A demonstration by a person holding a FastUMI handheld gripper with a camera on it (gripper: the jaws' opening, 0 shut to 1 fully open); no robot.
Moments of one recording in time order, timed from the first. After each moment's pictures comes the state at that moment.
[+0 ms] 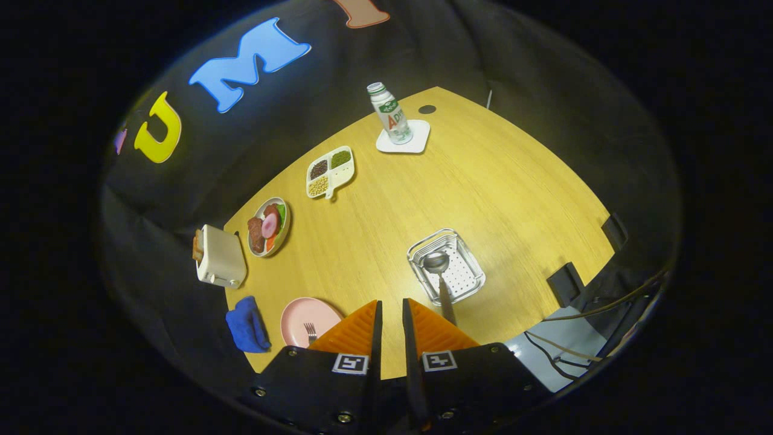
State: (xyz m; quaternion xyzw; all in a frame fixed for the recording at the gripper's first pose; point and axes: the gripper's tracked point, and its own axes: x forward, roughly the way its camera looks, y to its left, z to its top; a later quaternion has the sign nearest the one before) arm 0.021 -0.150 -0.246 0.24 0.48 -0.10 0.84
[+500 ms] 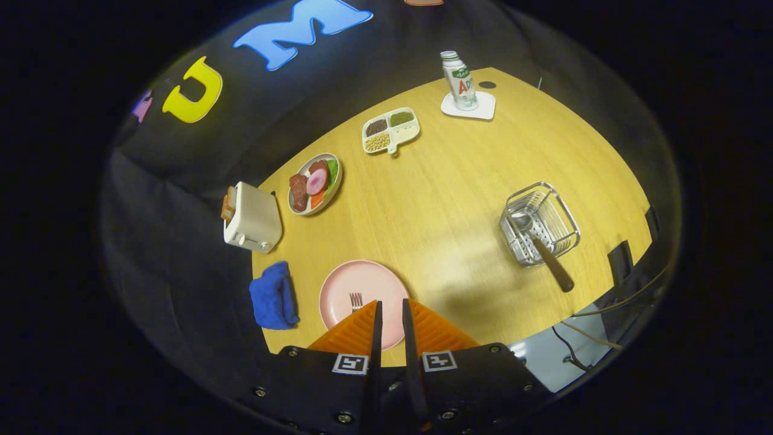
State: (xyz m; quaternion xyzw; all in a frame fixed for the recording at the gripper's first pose) arm 0.014 -0.026 -0.269 0.24 0.52 -0.01 0.82
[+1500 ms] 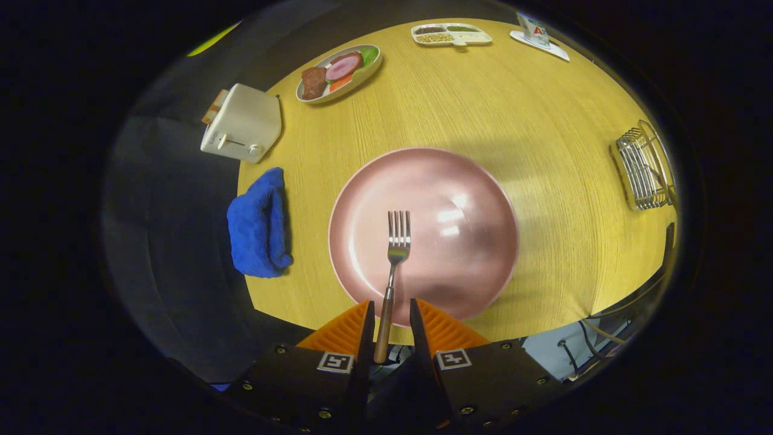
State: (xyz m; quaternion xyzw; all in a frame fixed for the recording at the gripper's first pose) arm -0.019 0.109 -0.400 0.19 0.66 0.04 0.73
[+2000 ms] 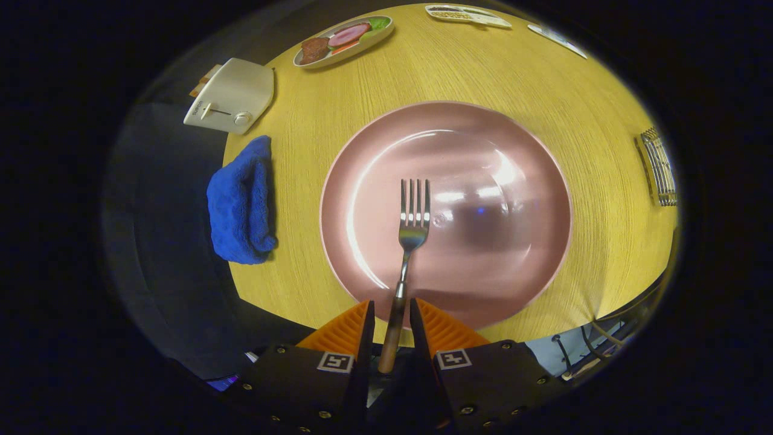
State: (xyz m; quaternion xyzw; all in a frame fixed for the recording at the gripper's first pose) arm -0.031 0.132 -0.436 0.16 0.69 0.05 0.70
